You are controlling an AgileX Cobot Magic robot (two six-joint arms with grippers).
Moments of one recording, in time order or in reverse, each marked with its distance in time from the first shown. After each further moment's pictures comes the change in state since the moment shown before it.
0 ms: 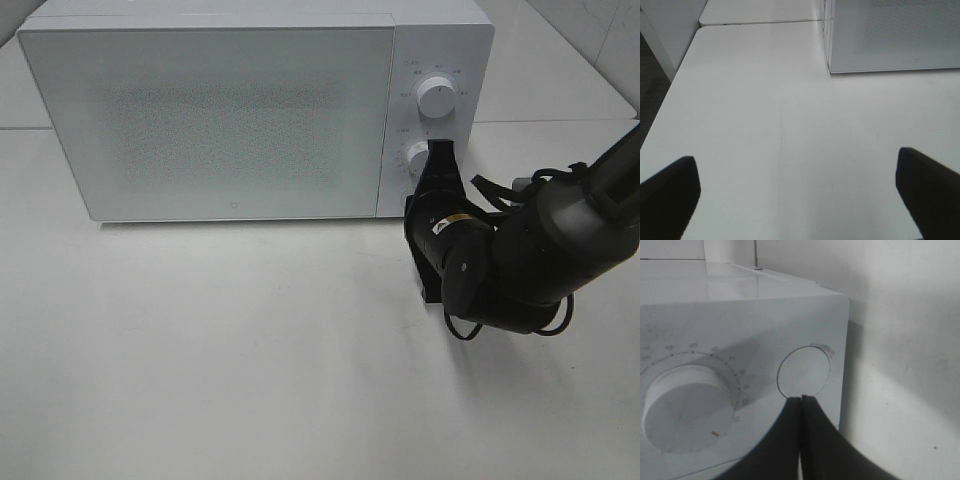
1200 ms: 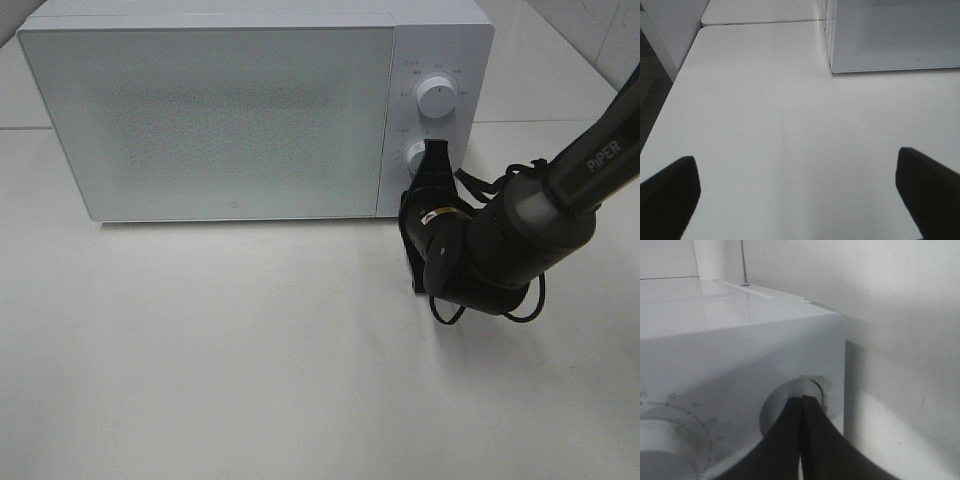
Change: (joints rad) left arm 0.000 0.000 0.000 0.006 0.000 0.000; right arm -0.046 0.096 -0.117 0.021 0.022 0.013
